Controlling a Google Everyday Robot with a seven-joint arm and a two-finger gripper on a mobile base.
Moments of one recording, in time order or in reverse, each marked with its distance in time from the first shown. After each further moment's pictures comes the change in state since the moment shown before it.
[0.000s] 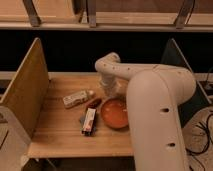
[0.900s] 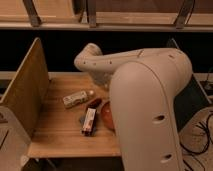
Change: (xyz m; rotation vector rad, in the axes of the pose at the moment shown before) arm 0.027 0.016 -0.089 0.327 0.081 0.038
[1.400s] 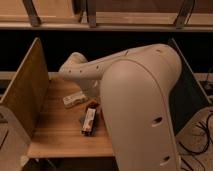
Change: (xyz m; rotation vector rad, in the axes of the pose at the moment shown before) arm 0.075 0.065 -0.012 0.029 0.187 0.067
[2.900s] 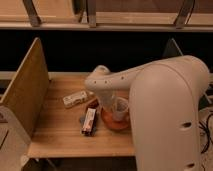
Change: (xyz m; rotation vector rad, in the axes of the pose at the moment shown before) arm -0.006 -0.021 0.088 -0.193 -0.095 0.056
